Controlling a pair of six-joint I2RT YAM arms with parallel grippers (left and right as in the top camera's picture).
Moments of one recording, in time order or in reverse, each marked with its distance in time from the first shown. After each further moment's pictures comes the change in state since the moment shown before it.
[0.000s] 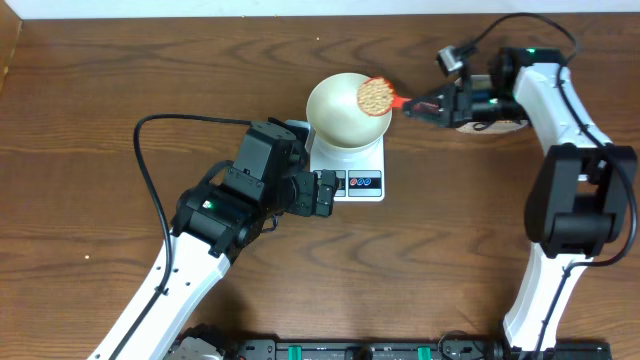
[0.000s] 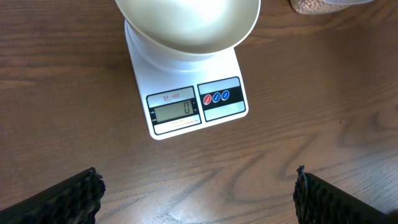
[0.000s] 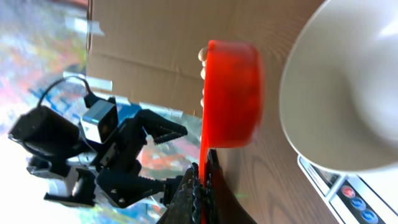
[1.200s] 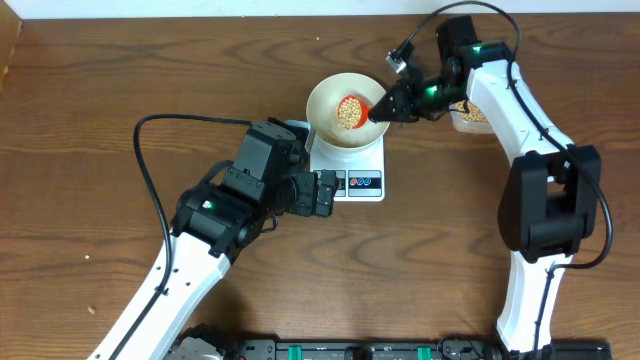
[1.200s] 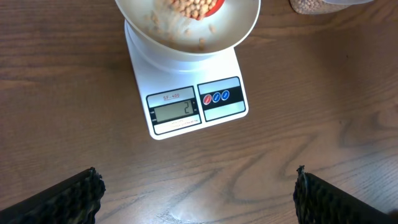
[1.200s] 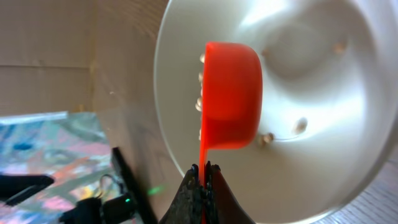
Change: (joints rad) left arm 0.000 0.000 0.000 0.000 0.000 0.000; right arm 0.171 0.000 0.071 0.375 0.593 0.556
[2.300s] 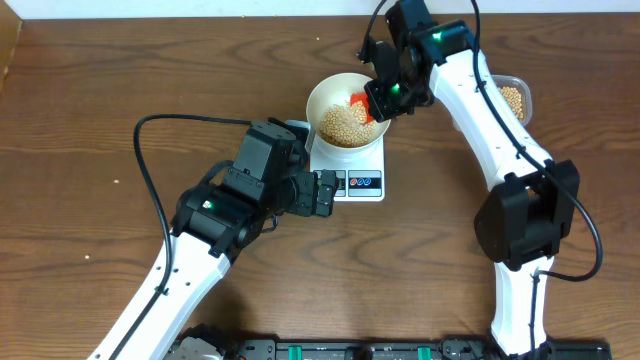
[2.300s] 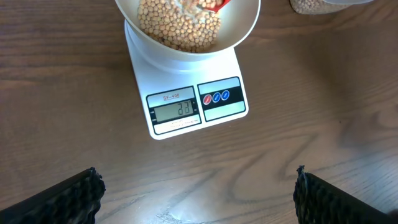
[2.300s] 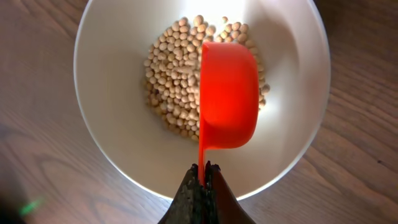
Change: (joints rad) left arm 0.000 0.000 0.000 0.000 0.000 0.000; right arm 0.174 0.000 0.253 -0.219 0.594 -0.056
